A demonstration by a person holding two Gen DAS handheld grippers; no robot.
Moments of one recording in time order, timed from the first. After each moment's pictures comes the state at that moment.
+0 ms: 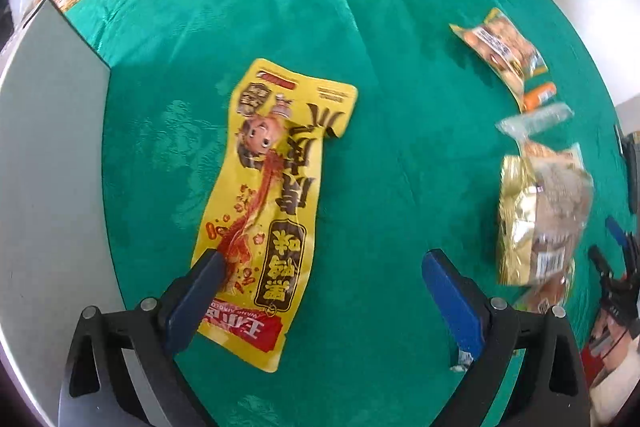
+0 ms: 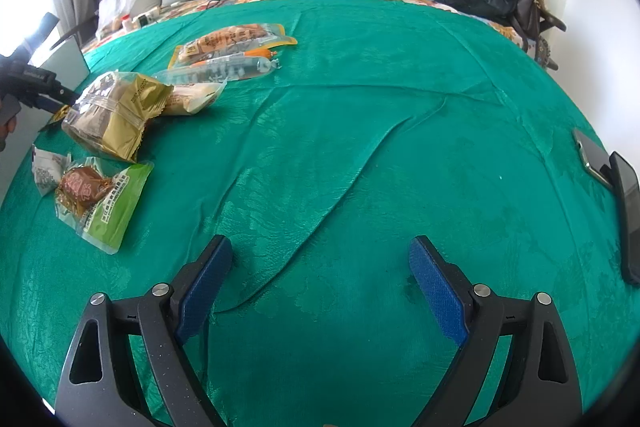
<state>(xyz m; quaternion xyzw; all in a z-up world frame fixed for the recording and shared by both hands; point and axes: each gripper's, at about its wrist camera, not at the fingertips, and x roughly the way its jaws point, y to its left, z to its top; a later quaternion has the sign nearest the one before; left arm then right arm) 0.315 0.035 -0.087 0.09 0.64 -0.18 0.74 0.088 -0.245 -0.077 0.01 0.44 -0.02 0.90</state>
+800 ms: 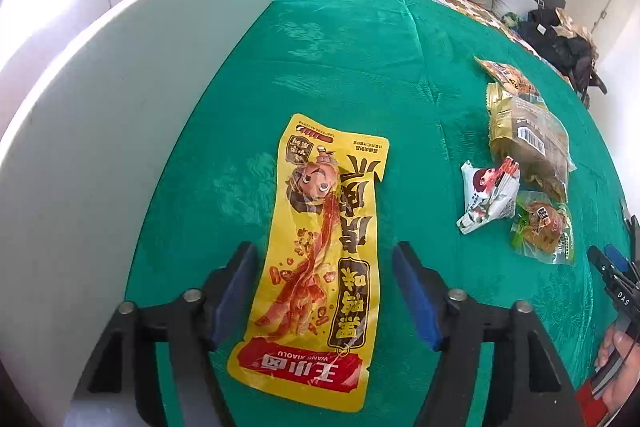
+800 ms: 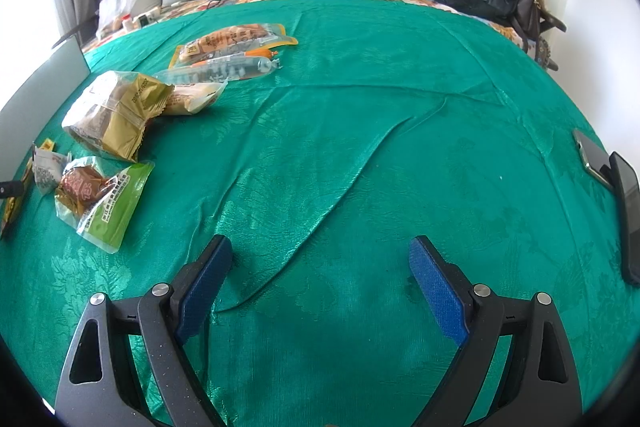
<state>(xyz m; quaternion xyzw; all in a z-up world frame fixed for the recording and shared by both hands) 0.118 0.093 -0.087 -0.08 0.49 -0.02 0.87 0.087 -0.246 -0.077 0.01 0.44 -0.02 0.90</state>
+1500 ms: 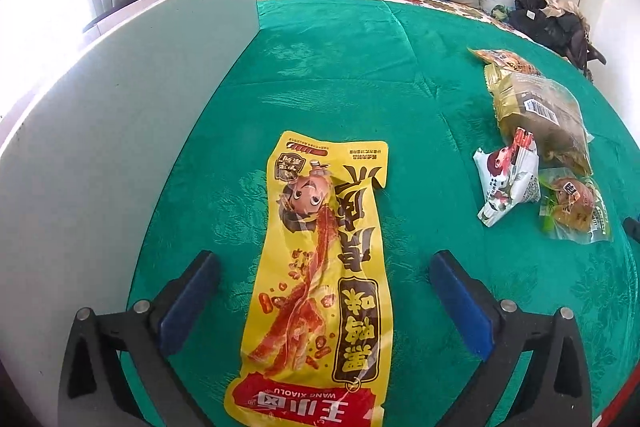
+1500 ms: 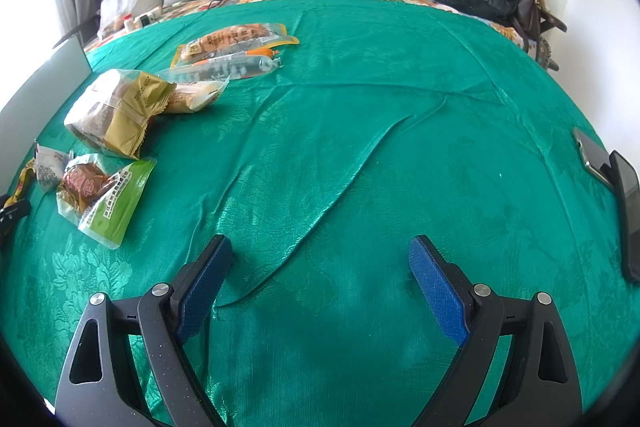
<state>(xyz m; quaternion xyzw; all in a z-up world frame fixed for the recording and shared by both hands) 0.126 0.072 -0.103 0.00 0.46 -0.01 0.89 0.089 -0.243 -0.077 0.01 0.44 -0.02 0.90</state>
